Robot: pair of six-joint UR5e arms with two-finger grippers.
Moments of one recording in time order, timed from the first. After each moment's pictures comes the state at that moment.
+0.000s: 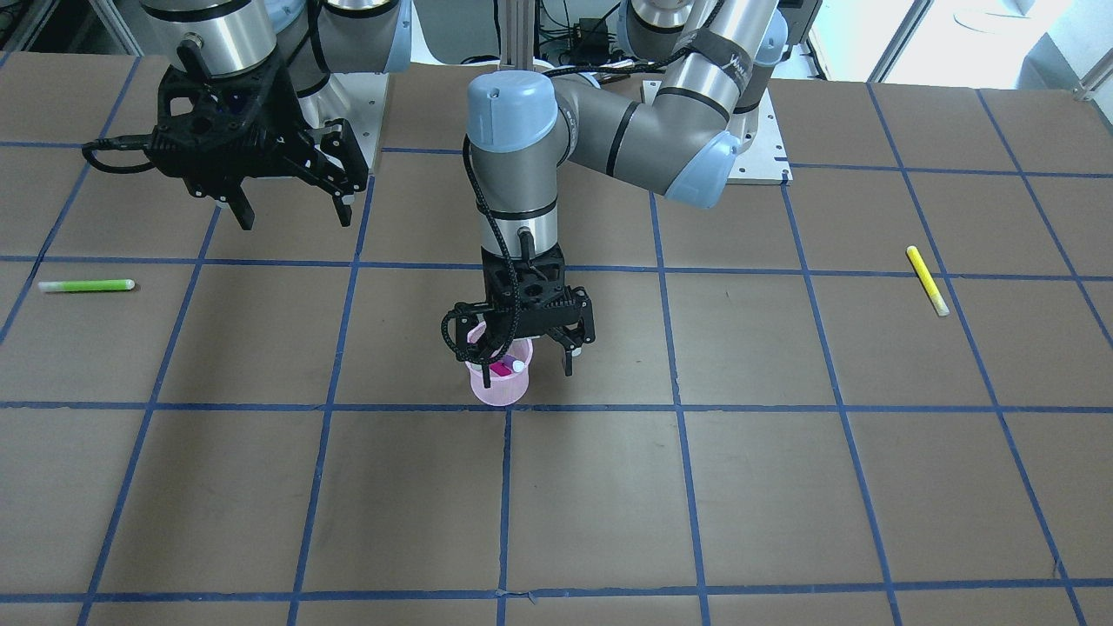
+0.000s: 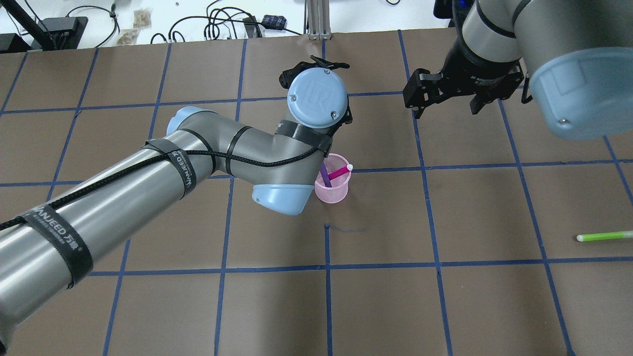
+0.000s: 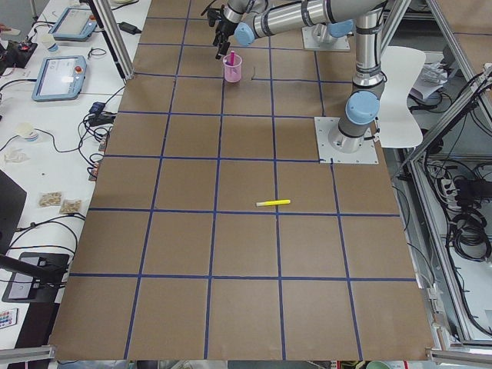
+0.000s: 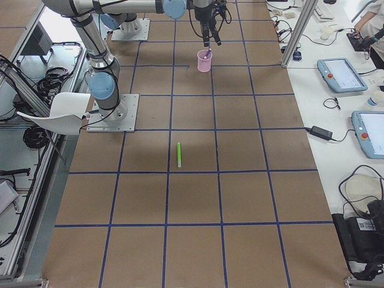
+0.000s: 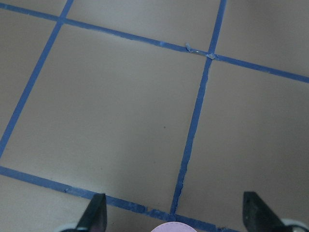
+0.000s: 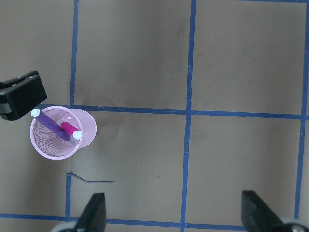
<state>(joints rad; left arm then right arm) -2.00 -1.92 -1.74 -0.67 1.80 -0.50 1.64 -1.63 1.65 -1.73 -1.55 0.02</state>
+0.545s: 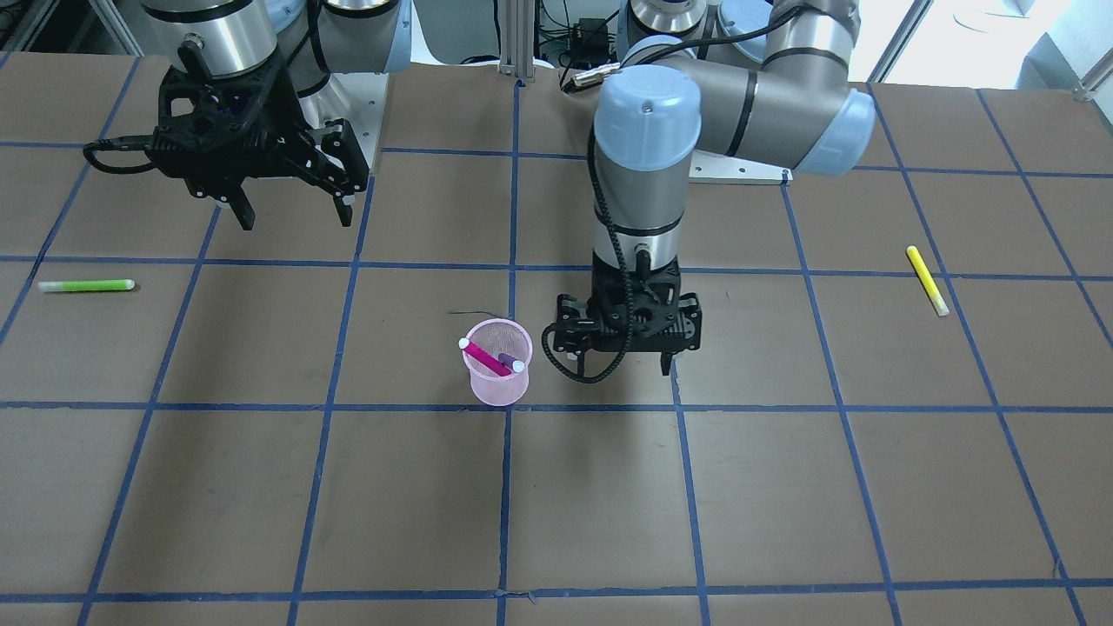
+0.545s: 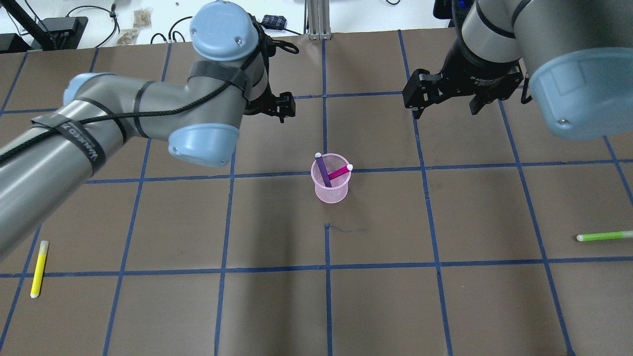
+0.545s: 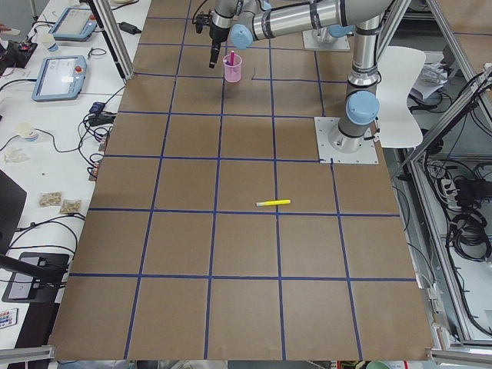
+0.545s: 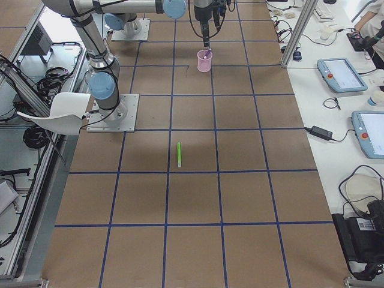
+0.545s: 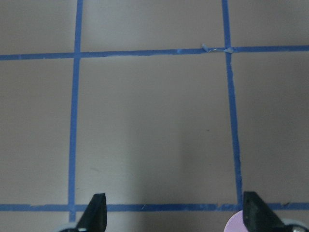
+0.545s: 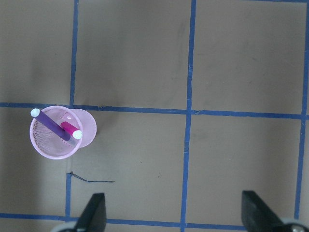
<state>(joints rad) -1.78 -1.80 -1.67 -1.04 1.68 -0.18 1.64 -1.62 1.65 -1.73 -1.55 0.02</state>
